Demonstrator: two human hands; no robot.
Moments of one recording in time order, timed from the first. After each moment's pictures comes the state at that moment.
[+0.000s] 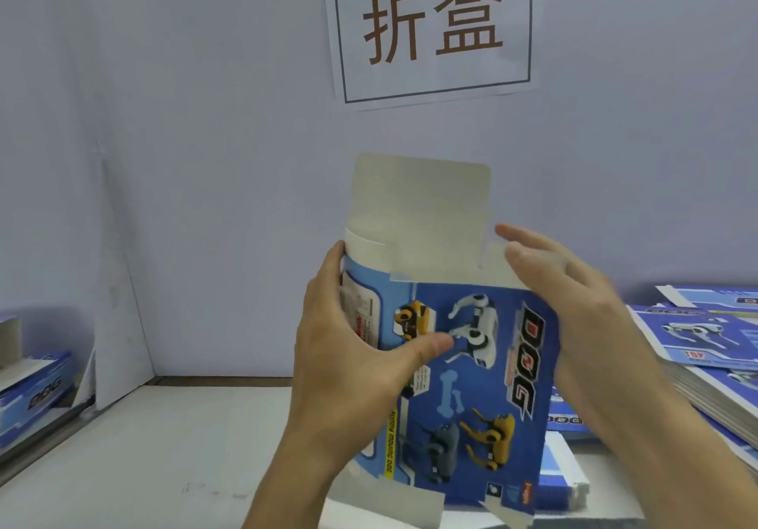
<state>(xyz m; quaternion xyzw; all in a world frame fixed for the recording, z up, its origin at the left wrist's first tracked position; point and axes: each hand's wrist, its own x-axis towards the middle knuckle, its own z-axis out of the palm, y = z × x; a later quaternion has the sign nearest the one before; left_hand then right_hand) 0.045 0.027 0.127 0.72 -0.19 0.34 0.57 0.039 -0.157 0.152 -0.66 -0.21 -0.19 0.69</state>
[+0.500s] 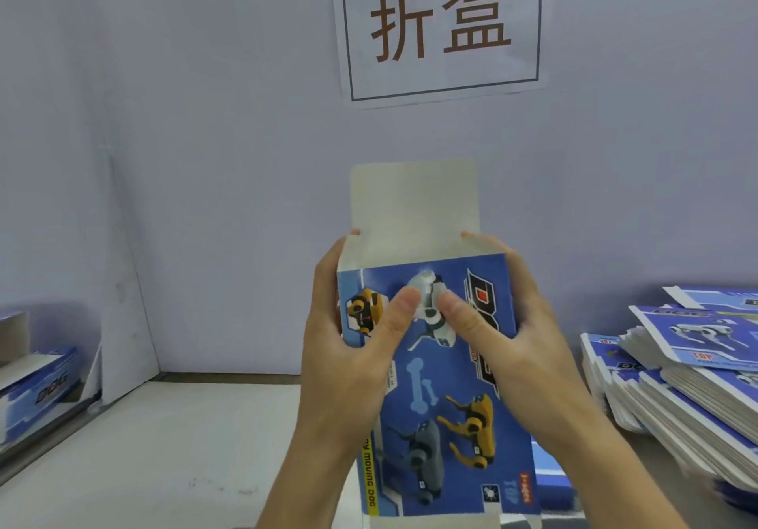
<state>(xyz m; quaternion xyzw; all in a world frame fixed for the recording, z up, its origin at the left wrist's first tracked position) 0.044 0.024 0.125 0.61 -0.25 0.31 0.69 0.052 -0.127 0.123 -0.65 -0.30 -0.23 0.66</state>
